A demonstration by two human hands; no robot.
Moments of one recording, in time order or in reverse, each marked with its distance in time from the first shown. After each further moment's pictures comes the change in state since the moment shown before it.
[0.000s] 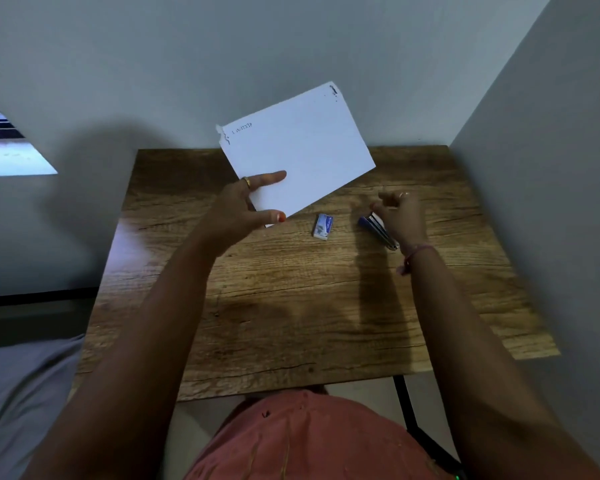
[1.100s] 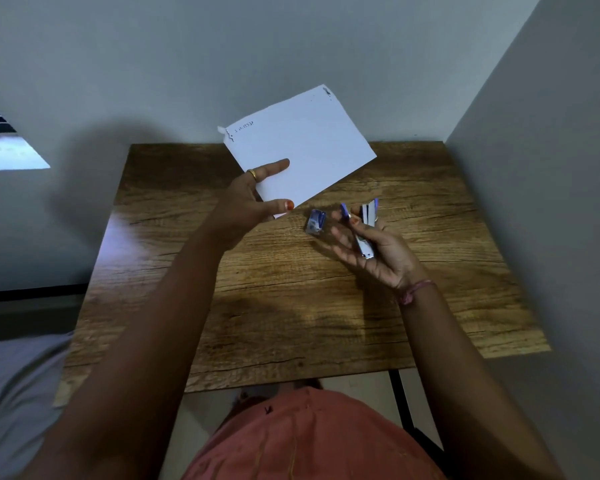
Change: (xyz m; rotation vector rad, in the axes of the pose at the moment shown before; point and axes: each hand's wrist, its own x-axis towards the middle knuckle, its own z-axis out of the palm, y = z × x) left_hand 0.012 0.001 0.027 -0.220 0.001 -0.043; right_hand -0.064 0.011 -0.004 1.126 -0.736 0.249
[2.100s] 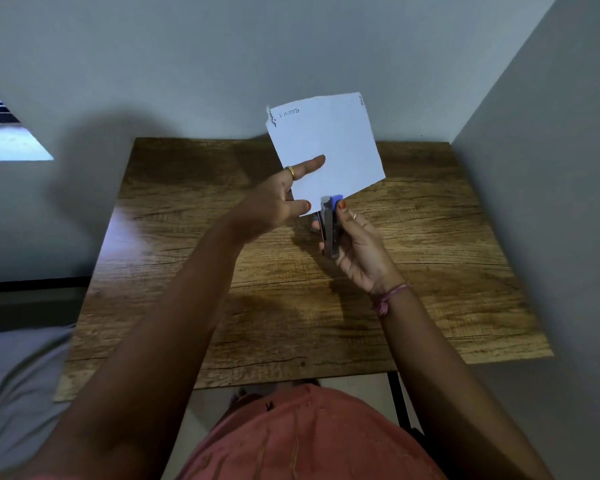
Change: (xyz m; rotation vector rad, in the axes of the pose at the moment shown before) left_hand 0.001 0.014 0.016 0.125 -0.255 0.058; right_hand 0.005 0.021 0.052 -0.025 0.027 -0.106
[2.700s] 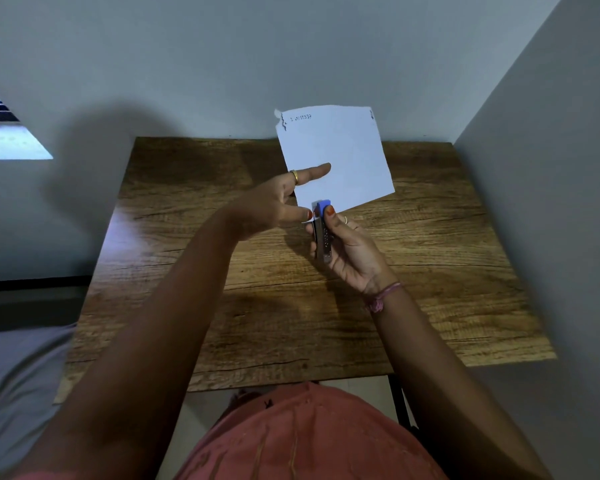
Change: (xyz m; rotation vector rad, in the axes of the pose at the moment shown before) left_hand 0.000 0.006 -0.010 0.002 -0.153 -0.054; right_hand 0.009 0.007 0.004 0.063 -0.047 0.102
